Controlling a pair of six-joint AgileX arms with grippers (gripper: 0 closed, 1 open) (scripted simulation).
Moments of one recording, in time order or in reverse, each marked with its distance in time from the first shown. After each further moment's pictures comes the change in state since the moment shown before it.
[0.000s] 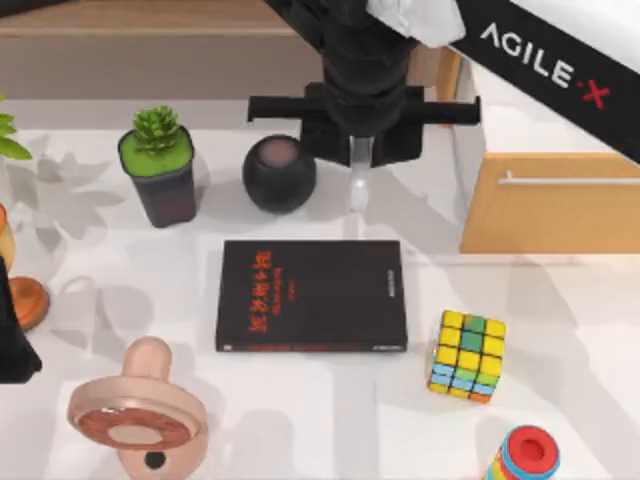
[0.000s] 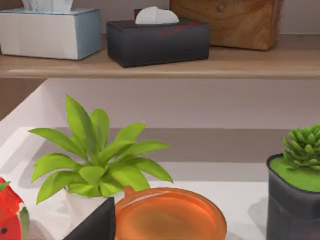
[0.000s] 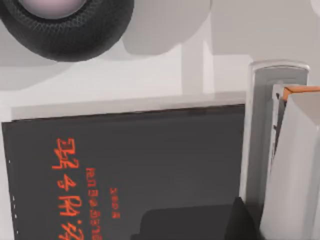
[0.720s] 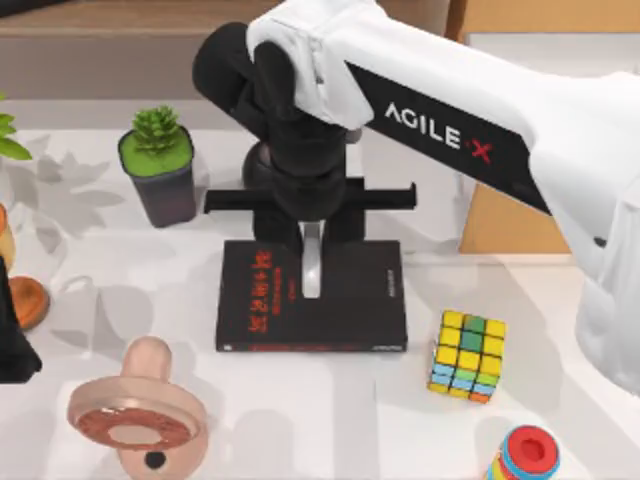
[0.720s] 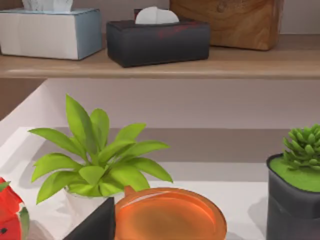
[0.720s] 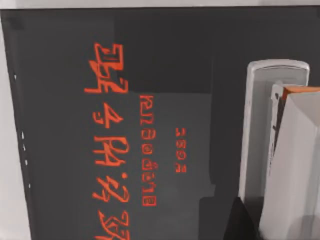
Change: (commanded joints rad) left arm 0.000 0.000 0.000 0.000 0.000 0.000; right arm 0.055 0.150 -0.020 0.035 -0.137 0.025
